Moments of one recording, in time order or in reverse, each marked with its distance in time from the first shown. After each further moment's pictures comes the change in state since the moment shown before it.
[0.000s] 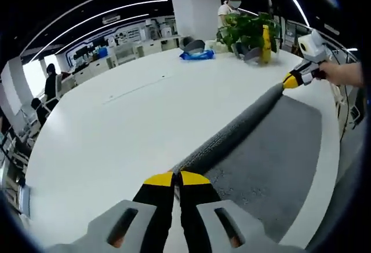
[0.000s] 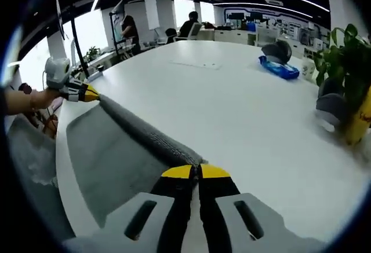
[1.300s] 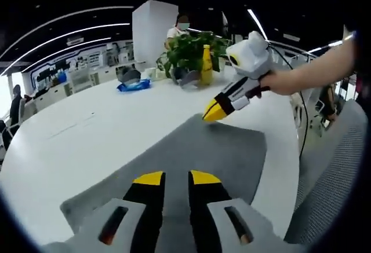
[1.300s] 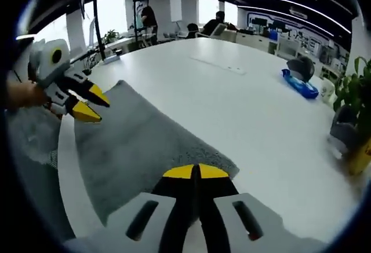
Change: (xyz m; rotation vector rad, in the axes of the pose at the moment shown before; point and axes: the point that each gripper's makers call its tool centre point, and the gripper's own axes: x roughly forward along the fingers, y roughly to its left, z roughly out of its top) left arm -0.009 -0.171 0.056 0.084 -0.205 -0.345; right arm 0.011 0.041 0.012 -0.215 0.034 0.098
